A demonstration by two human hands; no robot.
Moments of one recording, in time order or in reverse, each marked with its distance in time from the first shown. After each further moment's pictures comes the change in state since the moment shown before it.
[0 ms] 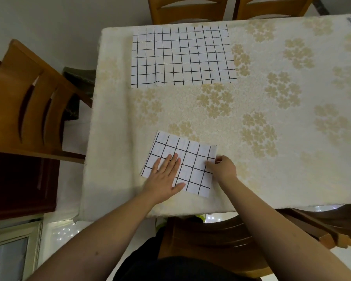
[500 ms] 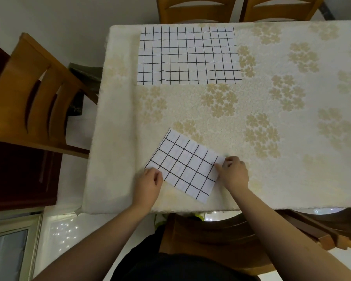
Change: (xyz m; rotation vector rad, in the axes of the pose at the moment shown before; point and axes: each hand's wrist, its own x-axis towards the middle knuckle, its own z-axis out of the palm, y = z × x) left_hand -0.047 -0.001 -0.012 -0.608 0.368 -0.537; right_hand -0.016 0.016 -0.016 -0.296 0.179 -0.107
